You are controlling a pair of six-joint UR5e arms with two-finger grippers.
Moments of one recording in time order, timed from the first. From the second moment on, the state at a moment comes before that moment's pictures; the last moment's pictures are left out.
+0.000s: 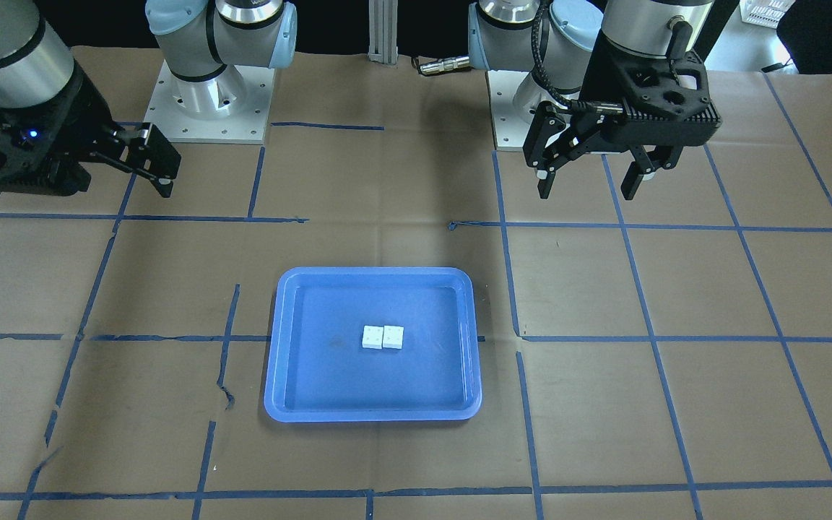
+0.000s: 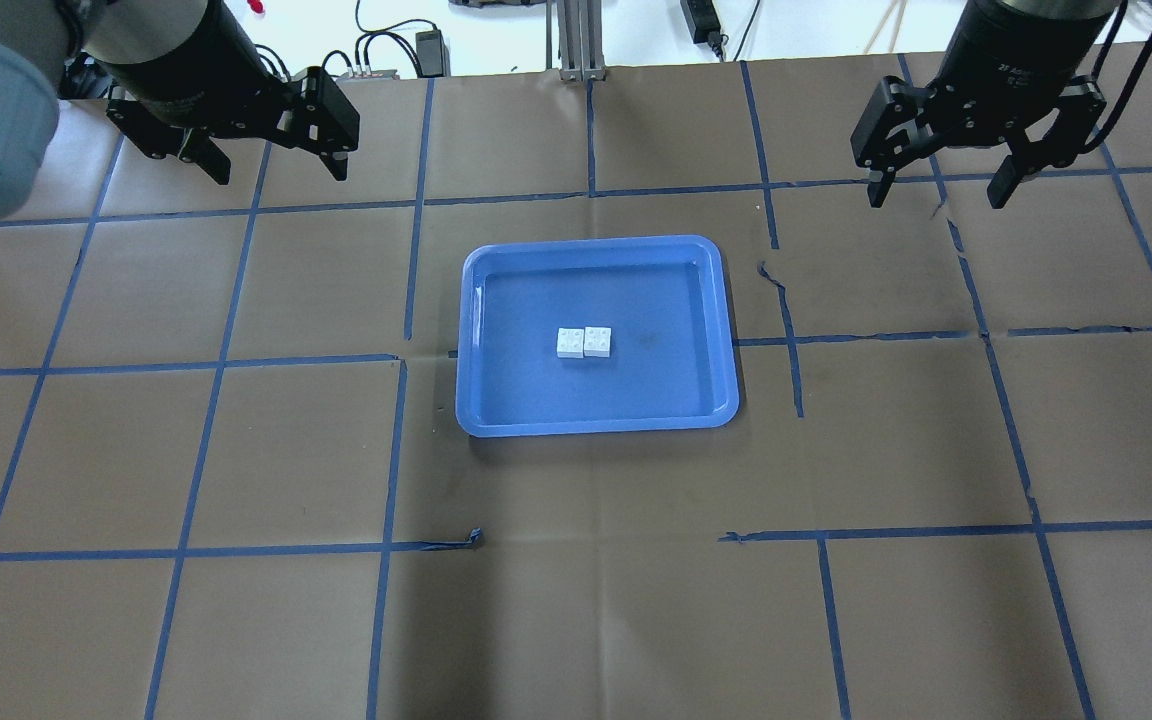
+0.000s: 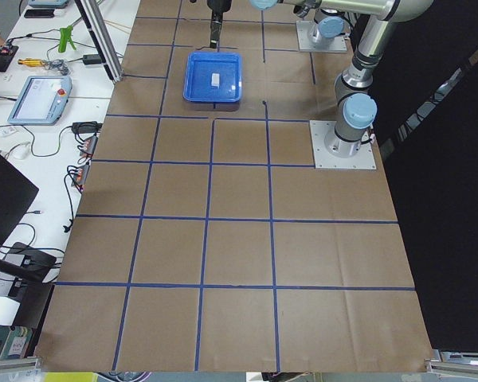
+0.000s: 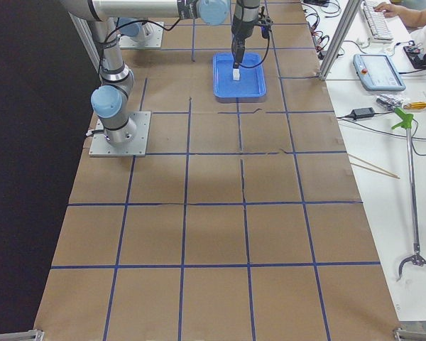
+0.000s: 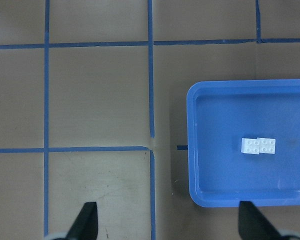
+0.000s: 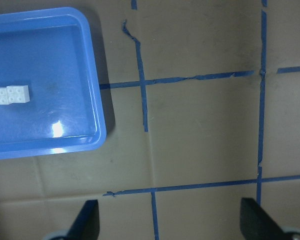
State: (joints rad) left arm -1.61 -1.57 -1.50 -1.45 1.60 -0.03; right arm 1.53 -1.50 1.43 -1.40 -1.57 0.06
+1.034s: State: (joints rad) left arm -1.61 -1.56 -1.50 -1.50 1.59 -0.03; right arm 1.56 -1.50 1.43 -1.40 -1.57 0.12
